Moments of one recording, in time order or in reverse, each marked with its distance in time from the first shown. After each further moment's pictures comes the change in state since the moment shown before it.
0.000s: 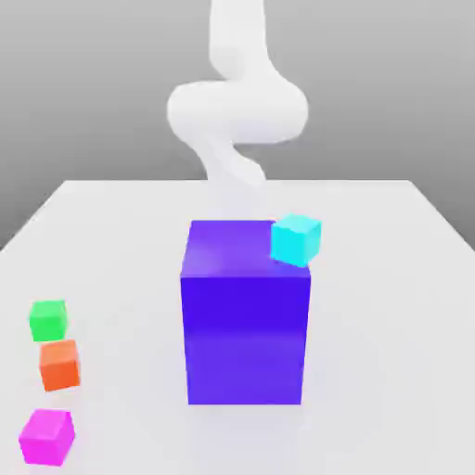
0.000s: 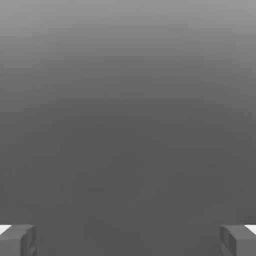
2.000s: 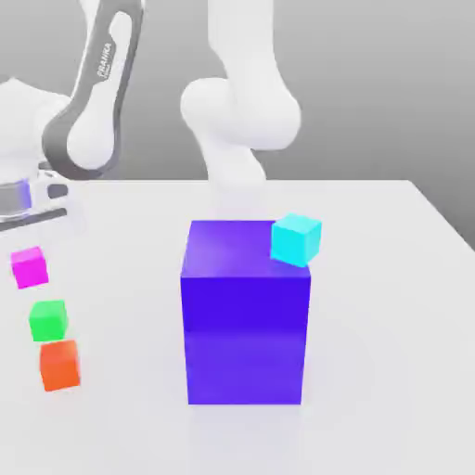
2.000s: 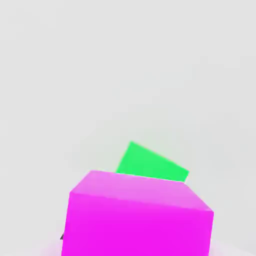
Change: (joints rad) arm -0.709 0.693 -0.254 -0.443 0.009 0.404 1.454
